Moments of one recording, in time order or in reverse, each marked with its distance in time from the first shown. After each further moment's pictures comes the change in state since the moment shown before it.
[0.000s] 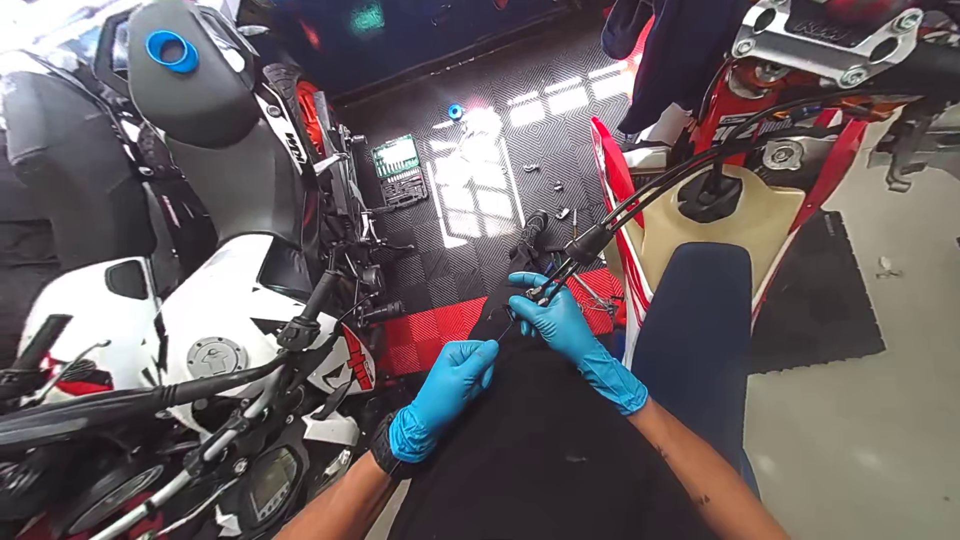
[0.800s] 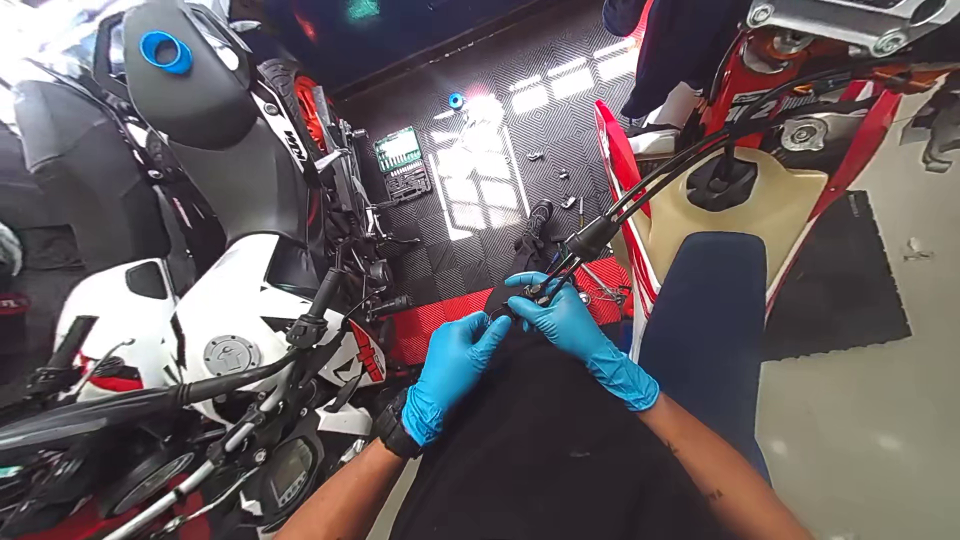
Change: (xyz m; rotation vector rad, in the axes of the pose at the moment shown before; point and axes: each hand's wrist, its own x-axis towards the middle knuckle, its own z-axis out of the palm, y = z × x) left_hand 0.026 0.008 -0.006 0.781 0.197 -0.103; right_hand -0.002 -0.005 -0.006 -0.064 -0.071 -0.059
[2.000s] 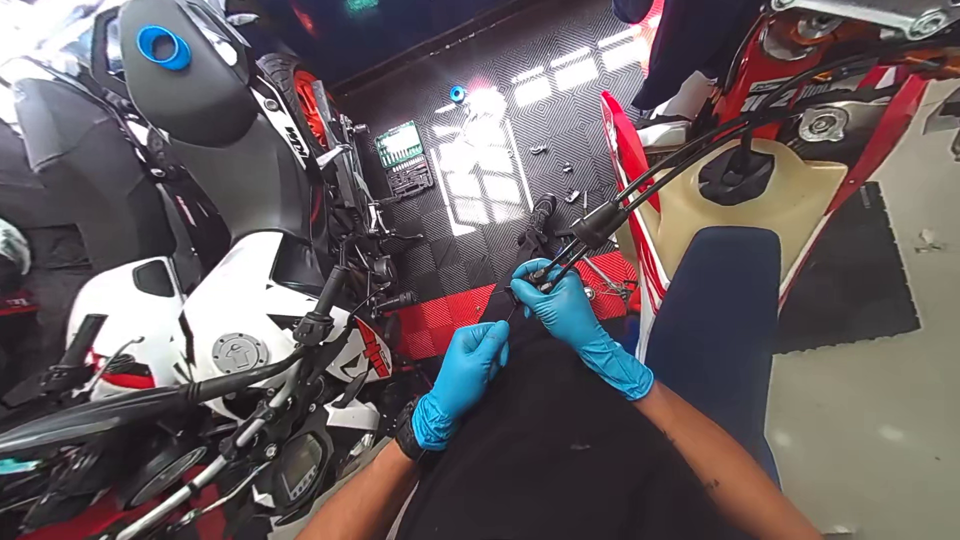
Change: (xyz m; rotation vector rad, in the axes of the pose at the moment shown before) left_hand -0.015 0.007 0.009 -0.697 -0.087 0.119; right_hand 0.014 0.003 0.015 -0.003 0.144 -0.127
